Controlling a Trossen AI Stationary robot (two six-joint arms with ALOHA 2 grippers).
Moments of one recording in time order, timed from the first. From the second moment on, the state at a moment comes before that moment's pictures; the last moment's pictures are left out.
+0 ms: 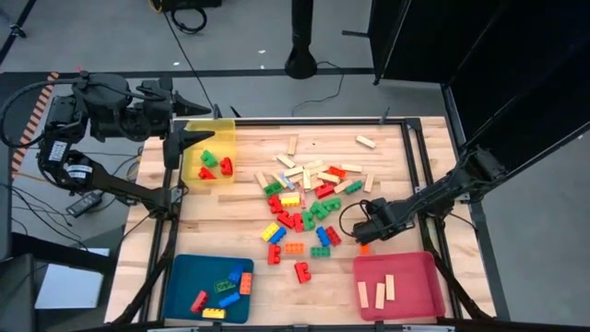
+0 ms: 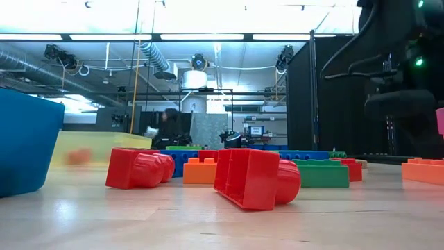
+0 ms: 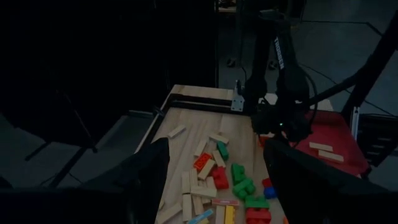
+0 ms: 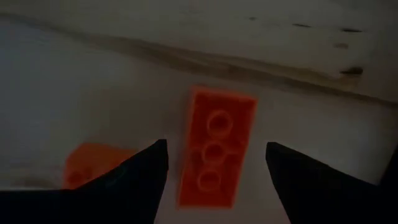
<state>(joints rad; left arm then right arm) 0.11 1.16 2.02 -1.17 -0.14 -0.01 0.40 1.53 0.79 -0.97 0.01 1.78</state>
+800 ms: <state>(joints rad) 0.11 1.16 2.02 -1.17 -0.15 -0.01 0.30 1.50 0.75 -0.84 0.01 1.72</state>
